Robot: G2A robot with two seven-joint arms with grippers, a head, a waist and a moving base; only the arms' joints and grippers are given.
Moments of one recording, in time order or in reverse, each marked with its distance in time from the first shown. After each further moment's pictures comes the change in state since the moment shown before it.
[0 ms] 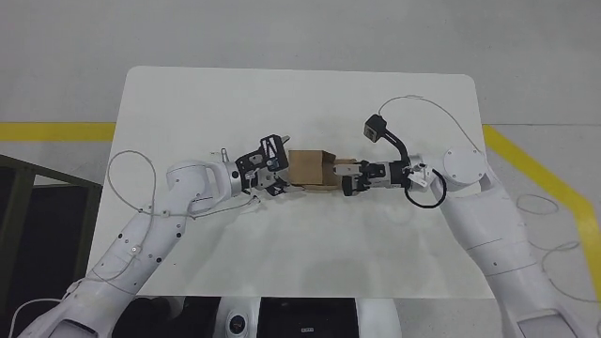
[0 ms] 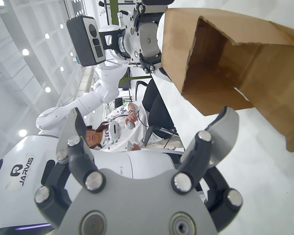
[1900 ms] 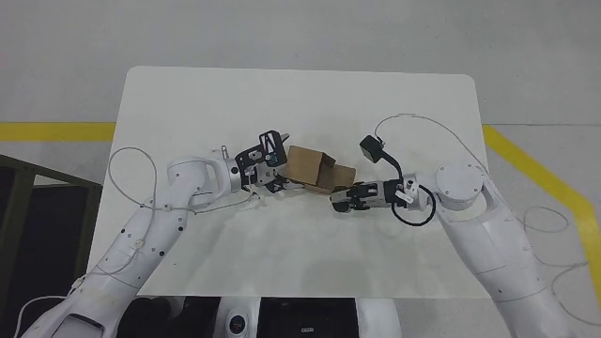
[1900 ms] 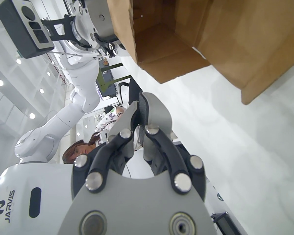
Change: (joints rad) left arm -0.019 -0.029 -0.016 0.053 -0.012 -0.045 0.005; right arm -0.144 0.058 0.018 -0.242 -0.186 0.285 -0.065
